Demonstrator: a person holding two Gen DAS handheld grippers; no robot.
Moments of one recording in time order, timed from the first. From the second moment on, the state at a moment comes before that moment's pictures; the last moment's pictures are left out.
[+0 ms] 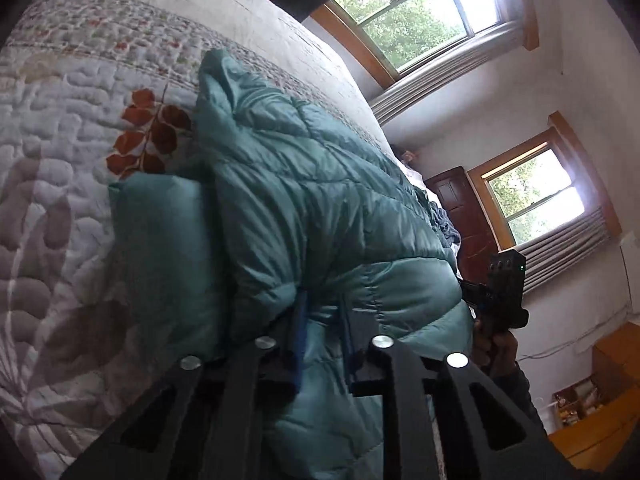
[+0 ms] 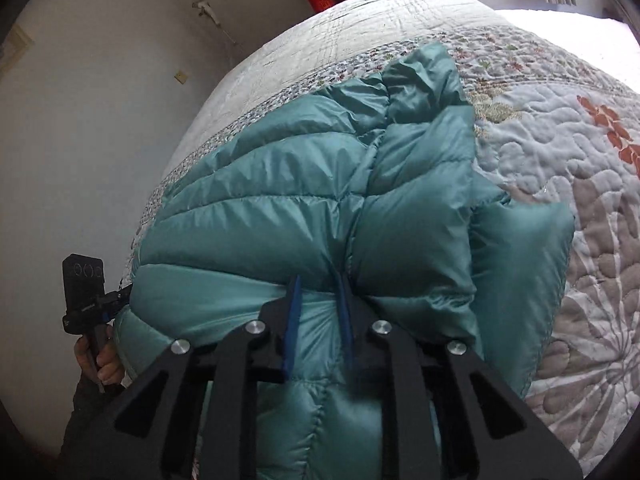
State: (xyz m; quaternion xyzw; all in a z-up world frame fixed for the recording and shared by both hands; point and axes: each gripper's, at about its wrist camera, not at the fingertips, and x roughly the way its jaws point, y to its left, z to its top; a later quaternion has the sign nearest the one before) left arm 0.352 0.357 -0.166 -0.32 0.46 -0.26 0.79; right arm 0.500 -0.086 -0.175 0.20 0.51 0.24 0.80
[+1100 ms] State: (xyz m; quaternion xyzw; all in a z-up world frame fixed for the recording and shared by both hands) left arm 0.290 0.303 -0.128 -0.33 0.45 -0.38 0.74; right arm 0.402 -0.044 -0.157 0.30 0.49 0.37 0.73
